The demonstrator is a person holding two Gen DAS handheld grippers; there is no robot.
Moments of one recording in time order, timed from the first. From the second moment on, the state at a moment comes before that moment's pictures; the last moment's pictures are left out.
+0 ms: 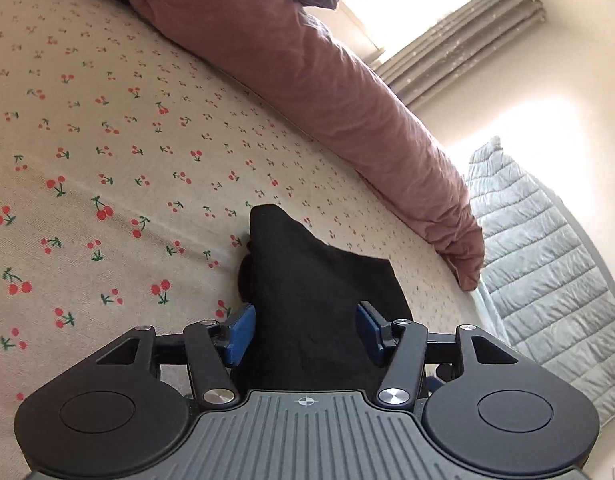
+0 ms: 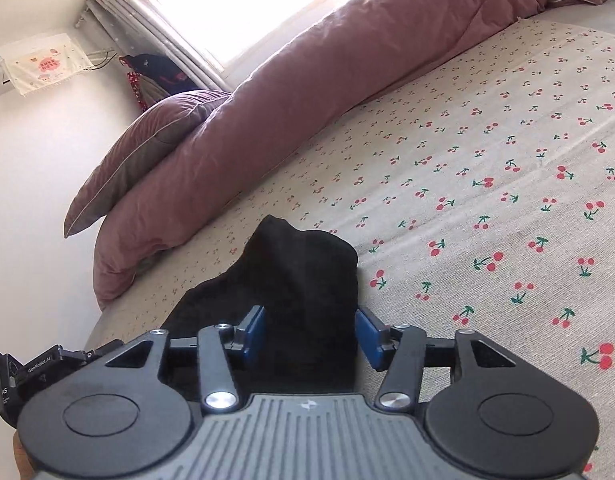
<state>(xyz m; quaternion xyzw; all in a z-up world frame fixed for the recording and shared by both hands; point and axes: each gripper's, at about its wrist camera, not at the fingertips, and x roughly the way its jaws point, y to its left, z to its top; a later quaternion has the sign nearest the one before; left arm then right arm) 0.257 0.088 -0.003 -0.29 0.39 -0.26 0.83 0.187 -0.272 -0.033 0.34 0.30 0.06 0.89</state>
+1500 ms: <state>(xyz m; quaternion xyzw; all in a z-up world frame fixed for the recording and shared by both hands) 0.049 0.005 0.066 0.02 0.35 -0.10 0.93 0.037 -0.173 0.071 0.06 0.31 0.00 0.95</state>
